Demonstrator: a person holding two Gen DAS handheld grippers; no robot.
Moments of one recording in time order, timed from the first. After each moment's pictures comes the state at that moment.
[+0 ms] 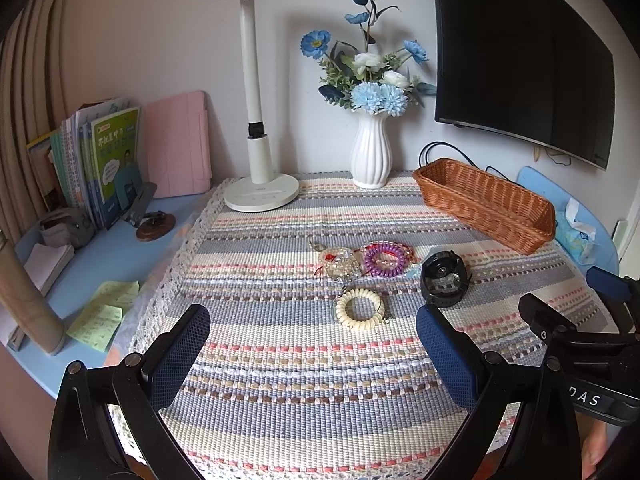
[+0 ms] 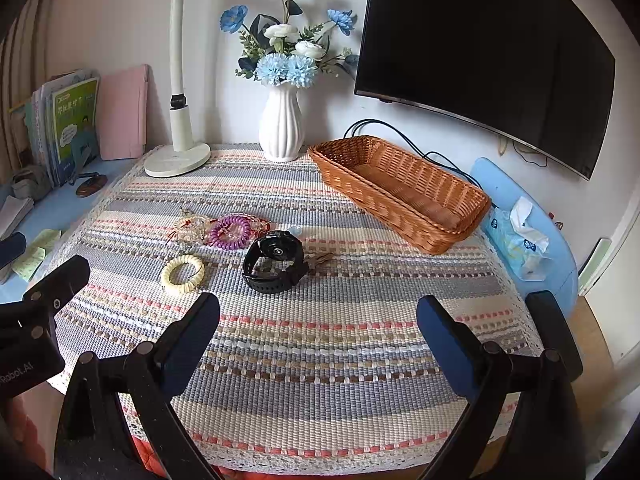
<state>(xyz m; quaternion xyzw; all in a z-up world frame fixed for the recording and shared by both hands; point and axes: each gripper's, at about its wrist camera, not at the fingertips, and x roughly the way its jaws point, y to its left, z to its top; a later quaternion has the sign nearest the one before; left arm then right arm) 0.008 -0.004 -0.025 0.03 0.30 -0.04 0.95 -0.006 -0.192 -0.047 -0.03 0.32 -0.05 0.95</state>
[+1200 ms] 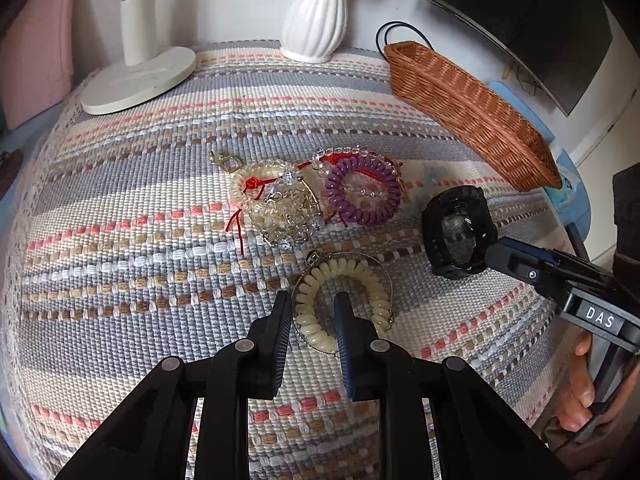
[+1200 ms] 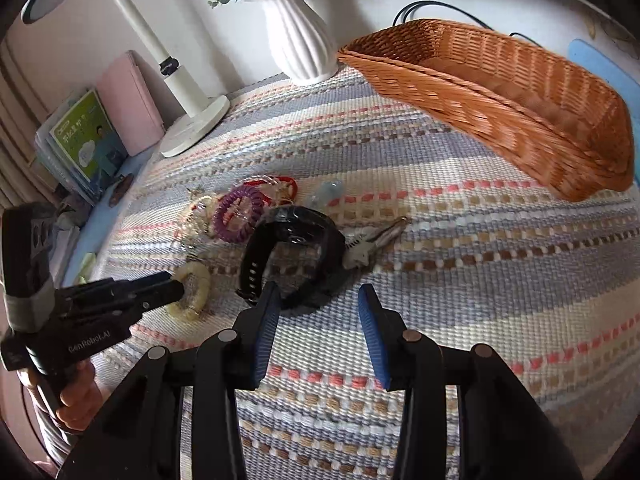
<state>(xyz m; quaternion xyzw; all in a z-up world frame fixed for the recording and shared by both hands) 0.162 -0.018 -0.122 0.00 0.51 -0.22 0.83 0.121 -0.238 -0.120 0.14 0.45 0.10 0.87</state>
